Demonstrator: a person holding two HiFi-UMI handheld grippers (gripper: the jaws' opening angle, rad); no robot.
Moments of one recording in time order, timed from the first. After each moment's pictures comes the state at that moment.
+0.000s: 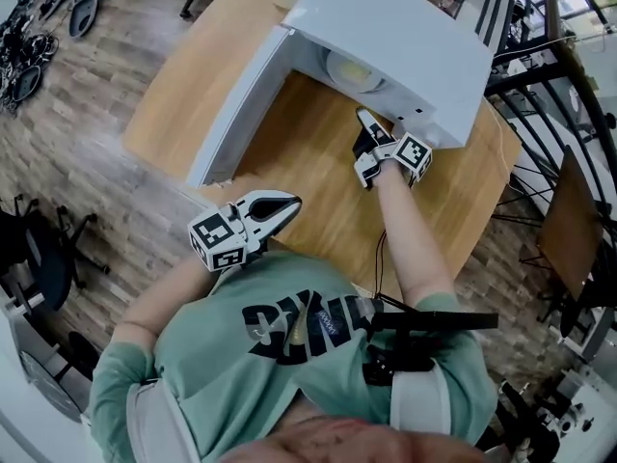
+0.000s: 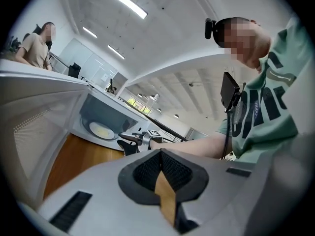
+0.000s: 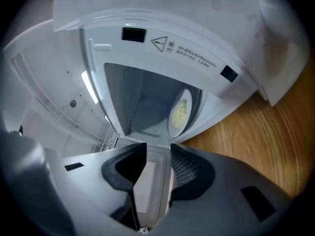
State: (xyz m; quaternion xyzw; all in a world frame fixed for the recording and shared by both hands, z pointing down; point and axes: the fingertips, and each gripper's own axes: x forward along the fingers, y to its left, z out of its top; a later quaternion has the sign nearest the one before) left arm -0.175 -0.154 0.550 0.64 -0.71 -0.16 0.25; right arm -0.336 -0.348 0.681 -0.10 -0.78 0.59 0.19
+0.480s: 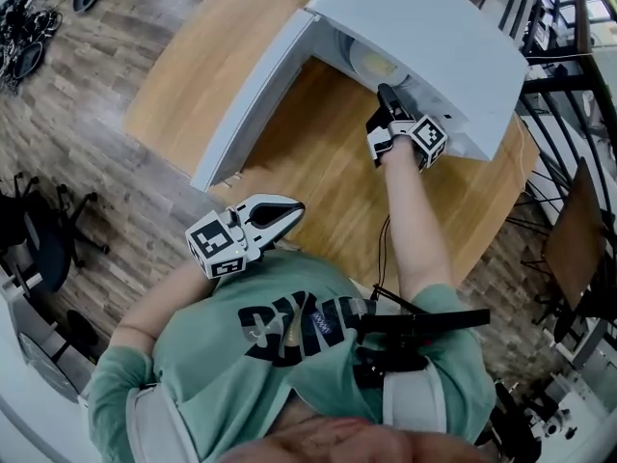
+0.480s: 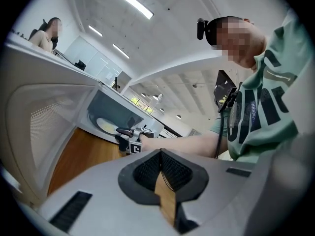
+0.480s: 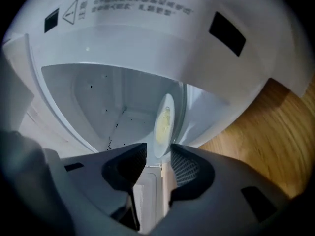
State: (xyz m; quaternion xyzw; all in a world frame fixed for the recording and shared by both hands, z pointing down) left arm -0.184 -0.133 0.575 0.63 -0.71 -0.18 0.26; right arm -0.394 -0.369 0.733 -0.02 -0.76 0.63 0.17
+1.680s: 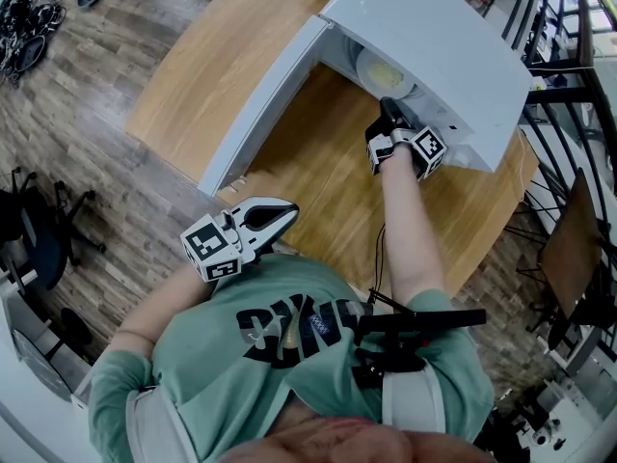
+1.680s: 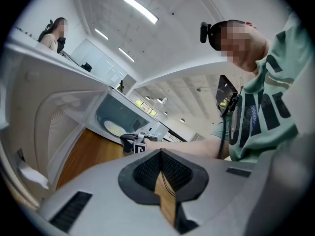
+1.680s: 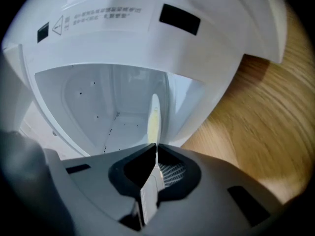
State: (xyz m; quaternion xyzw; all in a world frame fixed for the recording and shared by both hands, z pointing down) left arm -0.197 -0.112 0.577 0.60 -0.73 -0.20 0.26; right arm -0.390 -0.367 0.752 0.02 -0.72 0.67 0.16
